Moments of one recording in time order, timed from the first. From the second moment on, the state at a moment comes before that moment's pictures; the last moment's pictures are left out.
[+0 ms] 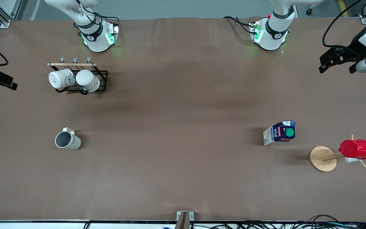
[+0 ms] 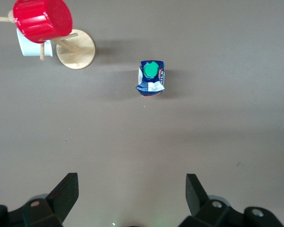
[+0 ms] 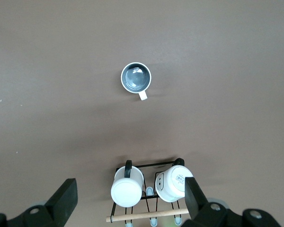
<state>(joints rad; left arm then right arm) -0.06 -0.10 -0.04 -1.61 0.00 1.52 -0.08 -0.03 0.08 -0.06 -1.42 0.00 1.43 0.05</state>
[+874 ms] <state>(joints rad) -0.06 0.09 -0.04 -1.65 0.00 1.71 -0.08 -0.04 0.10 -0.06 -1.46 0.00 1.43 -0.05</state>
